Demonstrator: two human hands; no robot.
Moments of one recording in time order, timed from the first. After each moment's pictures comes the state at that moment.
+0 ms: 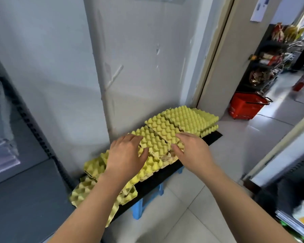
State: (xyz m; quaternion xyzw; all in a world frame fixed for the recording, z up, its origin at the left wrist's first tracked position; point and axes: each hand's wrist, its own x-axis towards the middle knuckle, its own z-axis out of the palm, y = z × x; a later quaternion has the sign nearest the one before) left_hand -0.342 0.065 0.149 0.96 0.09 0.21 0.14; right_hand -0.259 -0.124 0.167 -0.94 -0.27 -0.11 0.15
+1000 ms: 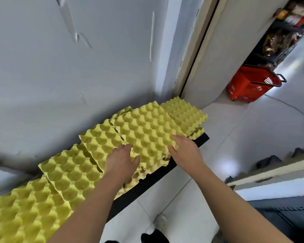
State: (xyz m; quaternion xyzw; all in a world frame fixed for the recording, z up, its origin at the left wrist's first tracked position) left_hand 0.153 -0.059 -0.001 0.95 0.21 -0.08 0.21; right_hand 0.250 -0.248 0.019 -0.96 -0.22 0.08 0.14
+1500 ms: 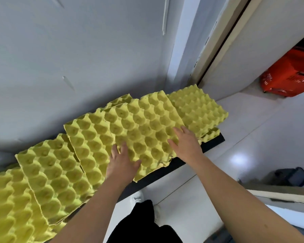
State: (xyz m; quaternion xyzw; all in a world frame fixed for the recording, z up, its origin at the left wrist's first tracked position) left_hand 0.235 -0.090 -0.083 0.86 0.38 -0.19 0.27; right_hand 0.393 -0.244 -0.087 -0.94 -0.26 0.21 0.09
